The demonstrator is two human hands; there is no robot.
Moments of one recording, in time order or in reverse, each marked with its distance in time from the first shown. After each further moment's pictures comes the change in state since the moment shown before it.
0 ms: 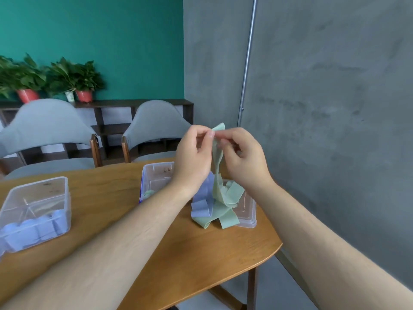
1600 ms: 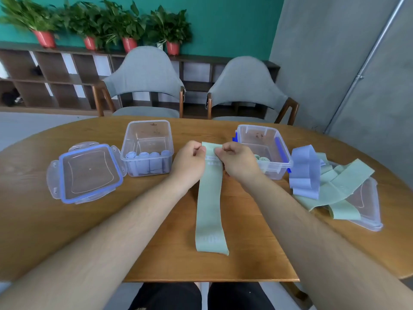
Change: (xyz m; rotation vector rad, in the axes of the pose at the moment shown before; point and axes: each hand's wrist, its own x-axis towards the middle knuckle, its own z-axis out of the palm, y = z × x) left_hand -0.065 -0.126 -0.216 0.392 0.136 -0.634; right_hand -0.059 -0.034 0.251 0.195 -0.574 0.589
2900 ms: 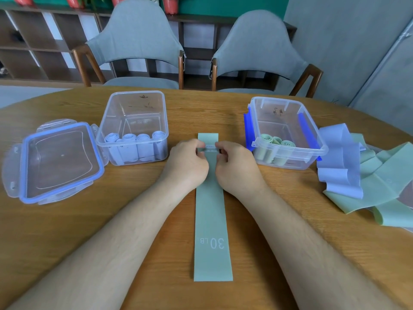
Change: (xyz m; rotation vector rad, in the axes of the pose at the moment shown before) left_hand 0.024 -0.052 0.017 0.307 -0.089 -0.024; right_hand 0.016 0.056 0.045 -0.372 -0.016 -0.186
